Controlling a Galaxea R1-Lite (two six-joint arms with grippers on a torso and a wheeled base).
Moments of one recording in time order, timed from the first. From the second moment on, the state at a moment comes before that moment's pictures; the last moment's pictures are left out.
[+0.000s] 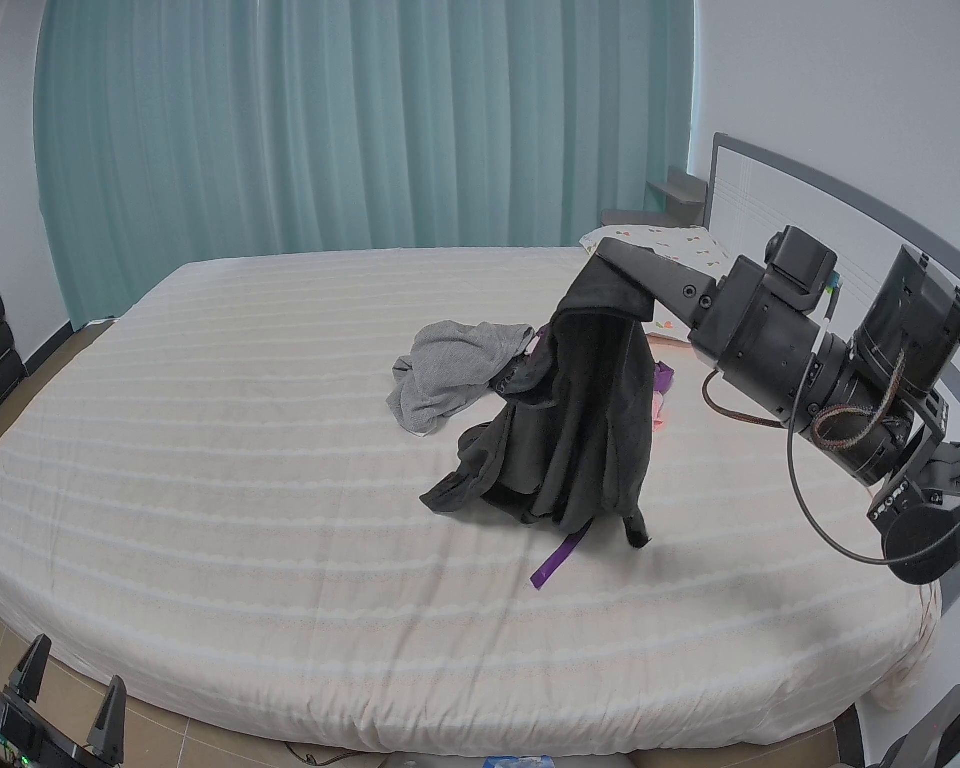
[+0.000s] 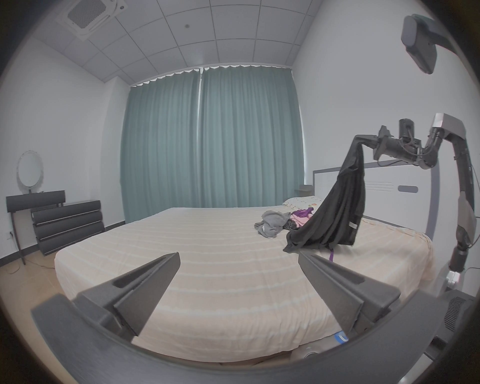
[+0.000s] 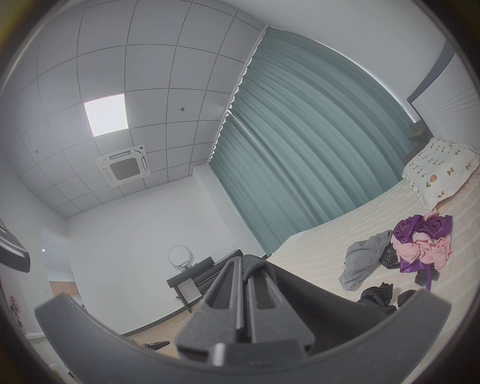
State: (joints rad) left arm 0.00 0.03 -0.02 0.00 -0.02 0.02; right arm 0.63 1.66 -0.81 -1.16 0.24 0.60
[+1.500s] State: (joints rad) left arm -0.15 0.96 -0.31 -0.30 -0.20 -0.20; right arm 0.63 1.64 -0.82 -1.08 0.24 0.60
